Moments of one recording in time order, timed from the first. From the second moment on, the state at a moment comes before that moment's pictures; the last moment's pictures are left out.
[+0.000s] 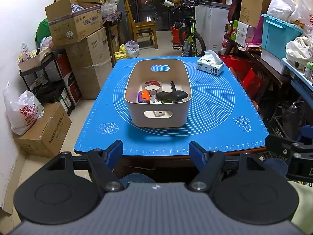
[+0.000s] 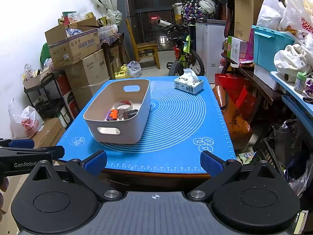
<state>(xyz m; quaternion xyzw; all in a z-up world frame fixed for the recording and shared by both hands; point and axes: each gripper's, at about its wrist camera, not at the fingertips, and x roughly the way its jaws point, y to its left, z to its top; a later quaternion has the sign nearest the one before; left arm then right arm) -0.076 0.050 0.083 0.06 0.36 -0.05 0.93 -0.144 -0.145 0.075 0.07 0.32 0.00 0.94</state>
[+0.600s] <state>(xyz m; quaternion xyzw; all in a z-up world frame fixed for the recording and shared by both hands) -0.075 0.053 0.083 0.06 0.36 -0.05 0.93 -0.144 -0.147 0.073 0.07 0.32 0.00 0.94</state>
